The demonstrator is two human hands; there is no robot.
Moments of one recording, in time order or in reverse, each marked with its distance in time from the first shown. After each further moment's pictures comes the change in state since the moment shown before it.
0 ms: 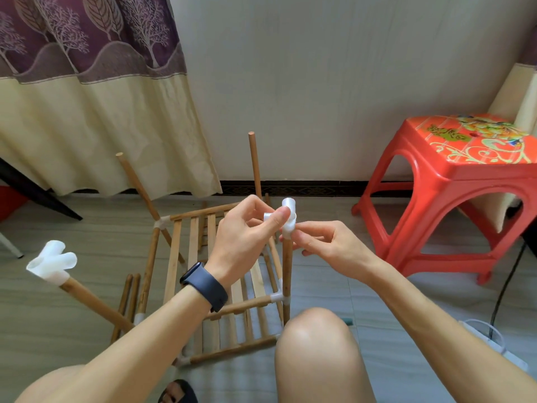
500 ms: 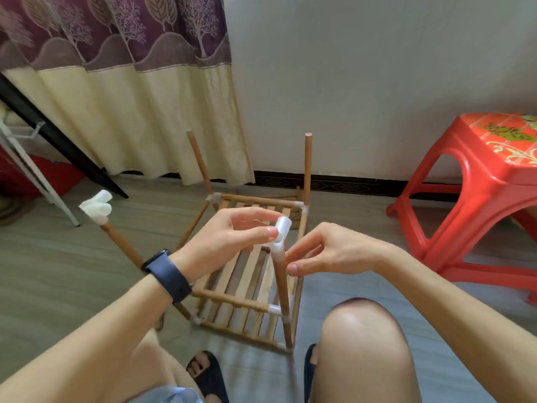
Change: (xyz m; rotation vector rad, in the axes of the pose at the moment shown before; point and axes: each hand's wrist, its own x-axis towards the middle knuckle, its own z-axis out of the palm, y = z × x) left_hand -0.036 0.008 -0.080 0.077 -0.313 -0.143; right_hand 0.023 -0.022 0.032 -0.287 -0.506 0.095
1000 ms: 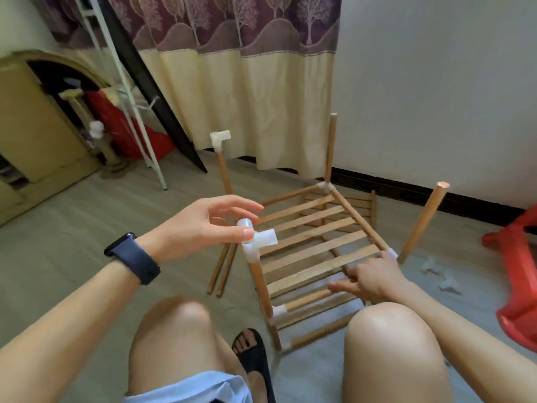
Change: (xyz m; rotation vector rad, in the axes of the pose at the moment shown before) left_hand -0.114 -0.027 -0.115 0.191 0.211 -0.188; right_hand 0.112 0.078 0.068 -0.957 -0.046 0.209
